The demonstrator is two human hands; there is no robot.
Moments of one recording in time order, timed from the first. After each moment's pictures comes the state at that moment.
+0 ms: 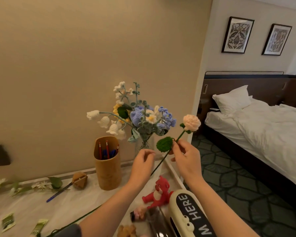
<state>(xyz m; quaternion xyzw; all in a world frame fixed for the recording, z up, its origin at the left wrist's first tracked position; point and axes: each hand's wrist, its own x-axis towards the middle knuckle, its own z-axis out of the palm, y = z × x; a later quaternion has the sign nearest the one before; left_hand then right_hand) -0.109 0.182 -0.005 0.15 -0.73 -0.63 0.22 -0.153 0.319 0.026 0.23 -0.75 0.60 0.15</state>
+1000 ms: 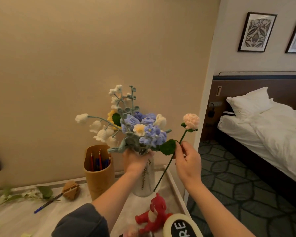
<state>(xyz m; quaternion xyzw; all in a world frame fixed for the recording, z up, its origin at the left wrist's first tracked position) -0.223 0.132 -0.031 0.26 -0.73 -0.53 0.35 -0.230 0.311 0.017 0.26 -0.73 0.60 0.20</state>
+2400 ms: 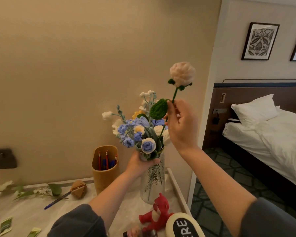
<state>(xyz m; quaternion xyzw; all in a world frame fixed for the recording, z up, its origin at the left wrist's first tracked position) -0.188 0.138 -0.009 0.17 -0.78 -0.55 0.24 -0.208 0.285 0.138 0.41 -0.61 0.56 0.39</state>
